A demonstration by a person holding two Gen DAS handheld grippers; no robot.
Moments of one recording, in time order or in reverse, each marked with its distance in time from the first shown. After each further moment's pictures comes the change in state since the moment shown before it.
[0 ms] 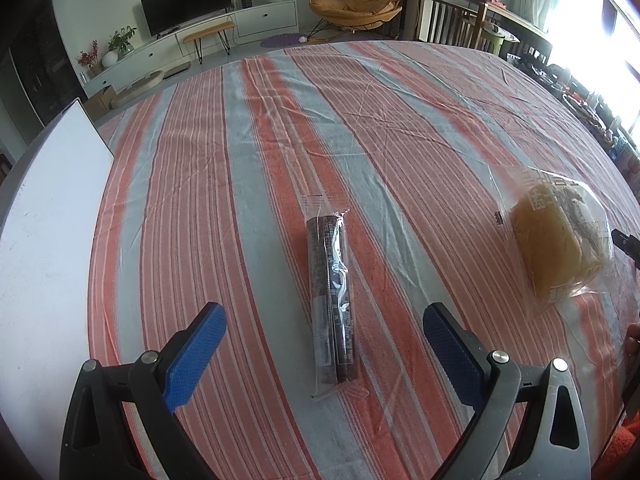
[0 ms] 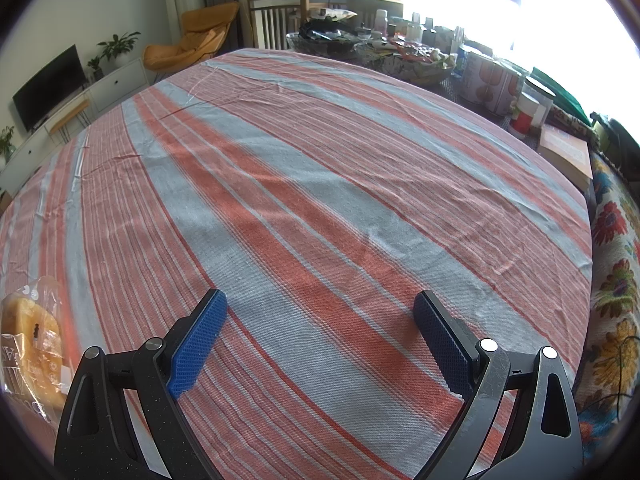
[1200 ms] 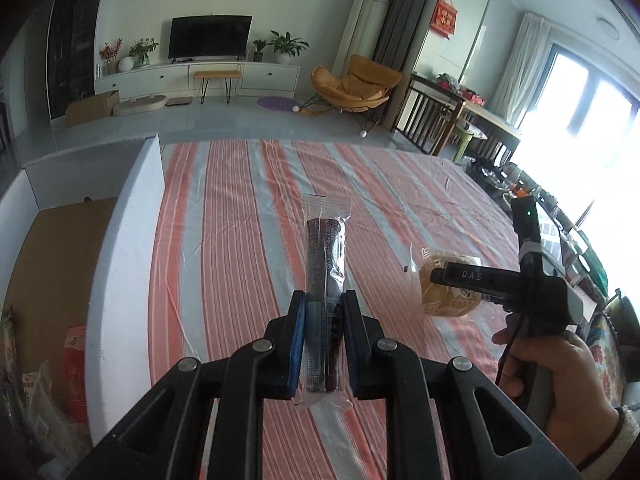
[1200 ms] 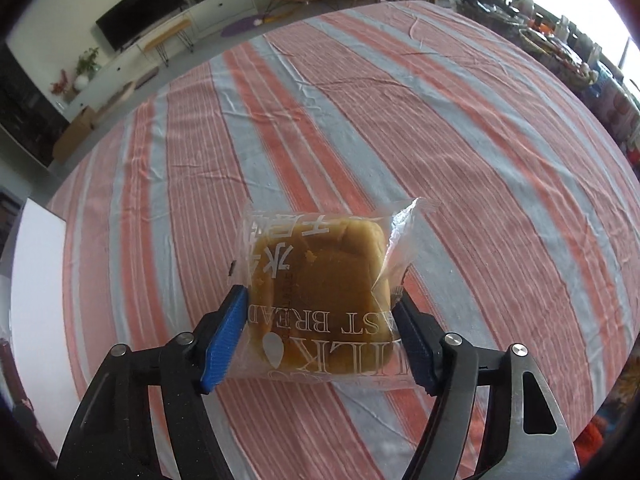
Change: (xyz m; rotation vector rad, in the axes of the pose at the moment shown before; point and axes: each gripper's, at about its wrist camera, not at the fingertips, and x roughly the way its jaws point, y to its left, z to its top) left arm -0.171 0.054 -0.043 -0.181 -0.287 -0.213; right arm -0.084 0.169 -0.021 -0.206 0.229 0.336
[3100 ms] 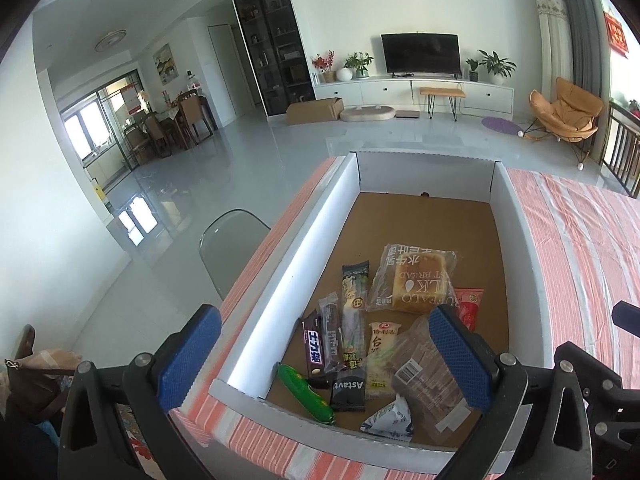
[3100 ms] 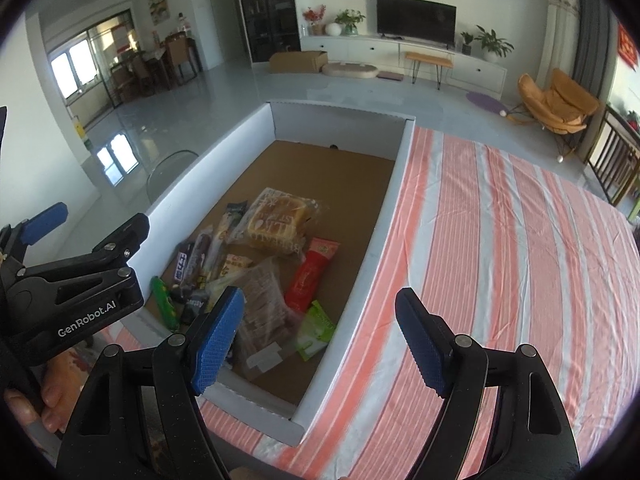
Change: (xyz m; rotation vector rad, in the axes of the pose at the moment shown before) left arm -0.186 0.183 -0.065 -0.185 -0.047 0.830; right arm -0.161 0.304 -0.199 -0.776 -0.103 0.358
